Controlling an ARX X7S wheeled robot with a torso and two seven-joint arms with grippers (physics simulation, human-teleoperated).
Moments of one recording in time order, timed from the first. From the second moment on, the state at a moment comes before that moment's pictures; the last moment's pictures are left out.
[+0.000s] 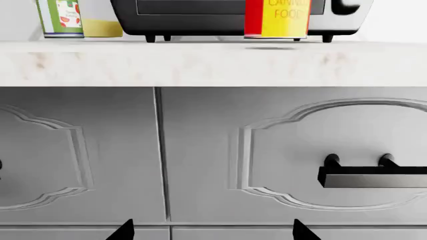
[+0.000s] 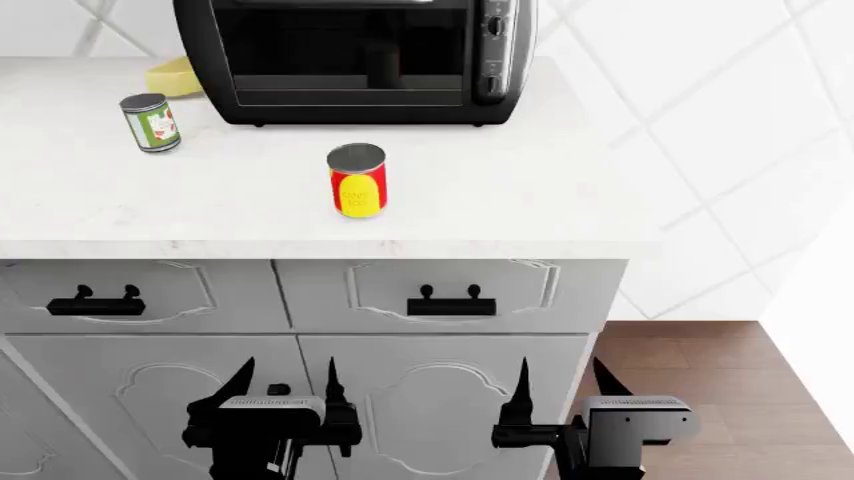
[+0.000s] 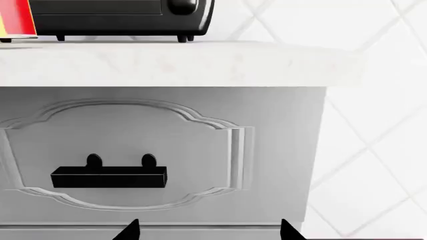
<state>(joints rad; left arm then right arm) 0.00 0.00 0.00 0.00 0.00 0.00 0.00 0.00 0.00 0.00 0.00 0.00 0.00 0.00</state>
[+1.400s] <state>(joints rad) -0.15 -0.23 -0.18 0.87 -0.20 -0.46 -0.11 0.59 0.03 -0.23 -0.83 0.14 0.98 0.20</state>
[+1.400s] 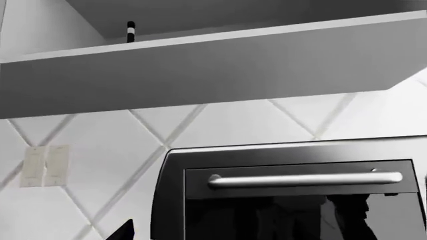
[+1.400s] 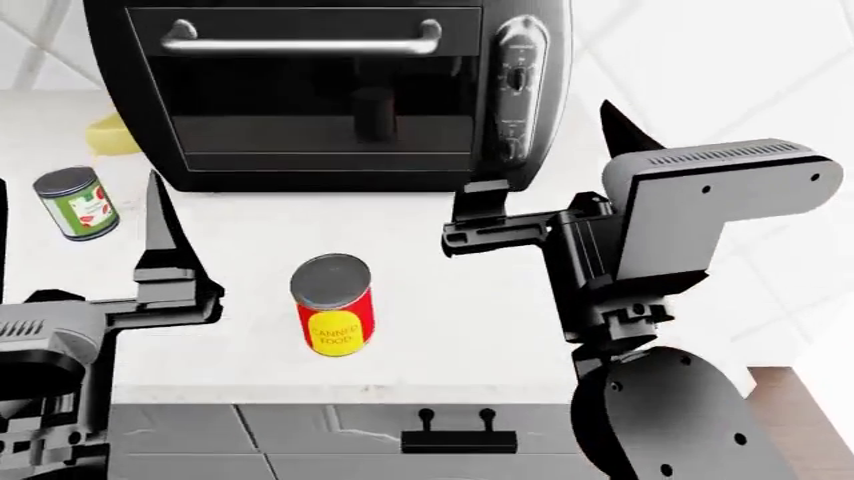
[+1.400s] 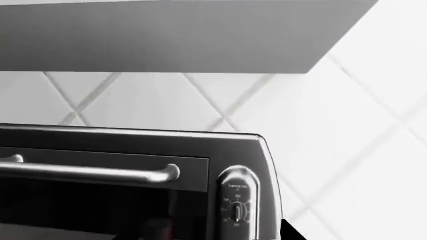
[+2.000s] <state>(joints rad) -0.09 -0.23 -0.22 0.90 -0.21 -0.24 -0.11 0.64 0.07 -0.24 -0.91 0.24 1.01 0.26</state>
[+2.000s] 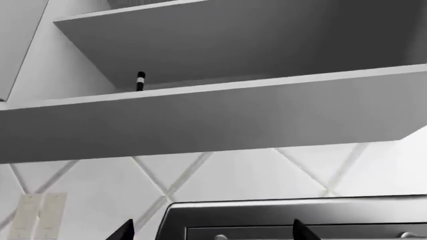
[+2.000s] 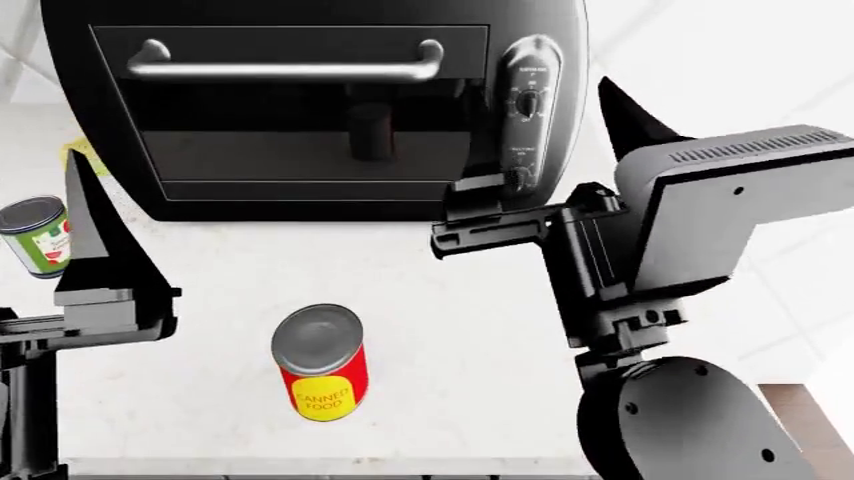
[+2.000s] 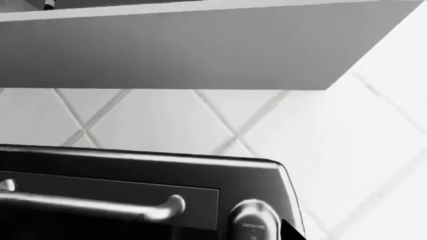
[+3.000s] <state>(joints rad) -0.02 -0.24 -0.23 0.90 -0.21 -0.13 -0.14 0.64 0.38 -0.19 -0.66 1.17 1.34 0.00</state>
